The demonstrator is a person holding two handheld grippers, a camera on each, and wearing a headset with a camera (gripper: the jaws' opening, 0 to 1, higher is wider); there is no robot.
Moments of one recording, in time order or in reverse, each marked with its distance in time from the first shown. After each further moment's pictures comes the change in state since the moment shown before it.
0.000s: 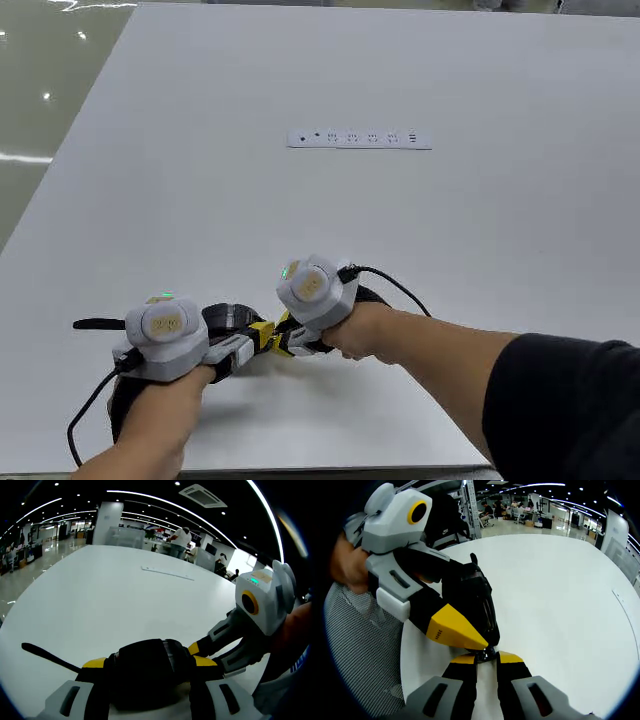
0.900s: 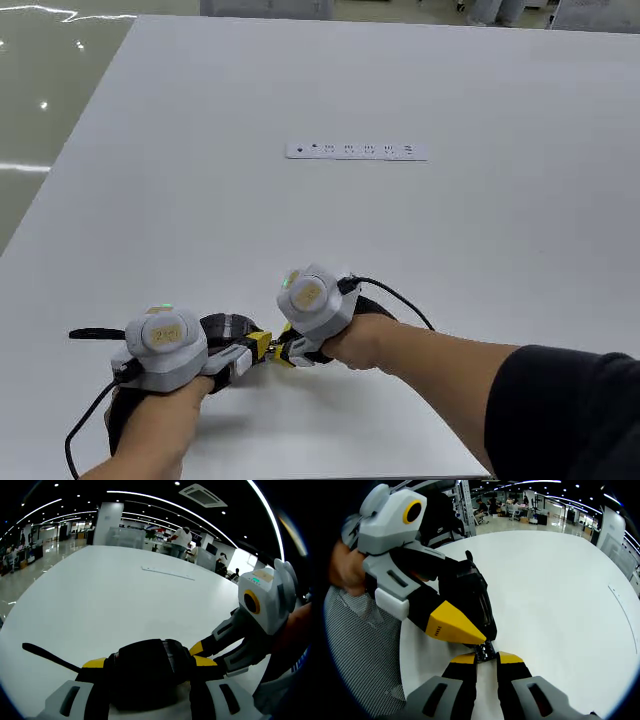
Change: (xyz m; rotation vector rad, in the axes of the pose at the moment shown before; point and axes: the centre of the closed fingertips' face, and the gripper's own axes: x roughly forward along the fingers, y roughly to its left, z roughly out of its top) left arm 0.000 0.000 0.000 0.004 -0.001 0.010; right arm -0.004 -0.003 -0.006 0.029 0.027 -0.036
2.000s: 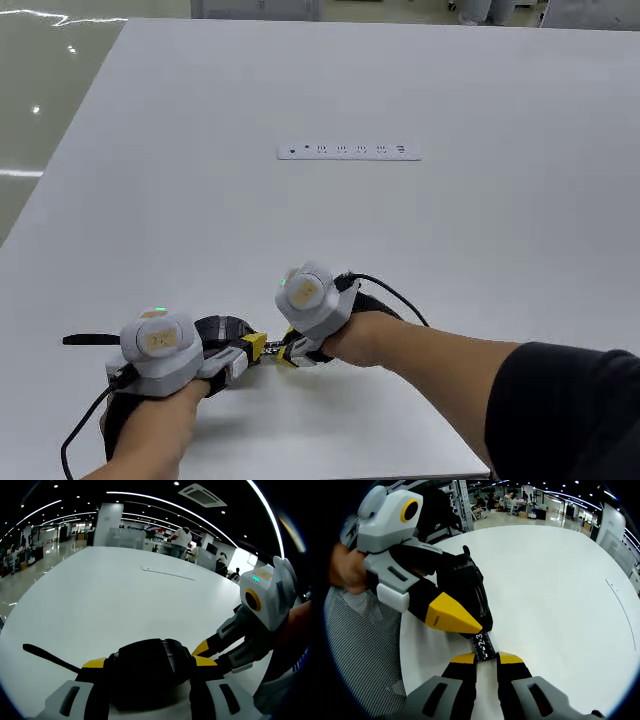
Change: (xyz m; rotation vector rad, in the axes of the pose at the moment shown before) left arm -0.001 -0.001 -0.001 0.007 -0.004 0.009; right arm -0.009 -0.002 -0.011 0.011 0.048 -0.007
